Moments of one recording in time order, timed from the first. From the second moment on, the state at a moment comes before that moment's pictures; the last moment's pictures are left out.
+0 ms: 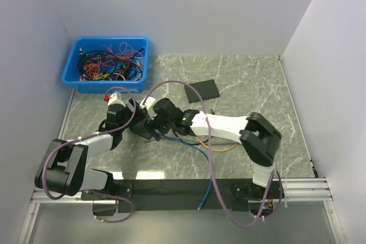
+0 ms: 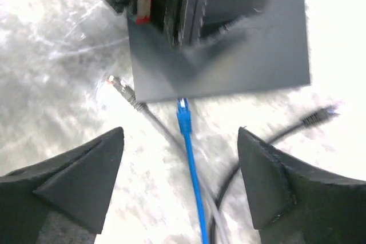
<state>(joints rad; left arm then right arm) -0.23 1.33 0.37 0.47 0.00 -0.75 1.04 1.85 1.29 -0.17 0.02 0.01</state>
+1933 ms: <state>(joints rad) -0.25 0.79 0.33 0.00 -0.19 -0.69 0.88 1.95 1.38 -0.36 0.31 0.35</state>
